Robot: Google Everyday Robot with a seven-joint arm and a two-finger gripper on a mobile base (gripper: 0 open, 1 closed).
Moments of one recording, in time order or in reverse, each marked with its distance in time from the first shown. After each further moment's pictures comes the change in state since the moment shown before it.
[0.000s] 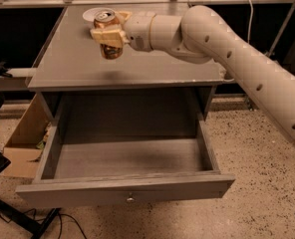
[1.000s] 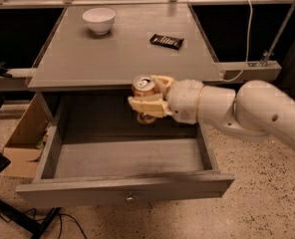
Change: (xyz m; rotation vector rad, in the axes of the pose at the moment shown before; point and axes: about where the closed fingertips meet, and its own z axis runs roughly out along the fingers) arm 0.080 0.121 -0.146 0.028 0.075 0.078
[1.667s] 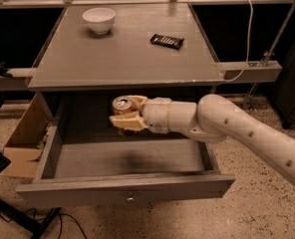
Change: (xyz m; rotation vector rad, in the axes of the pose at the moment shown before) arm 0.081 0.011 0.073 -0.128 0.004 0.016
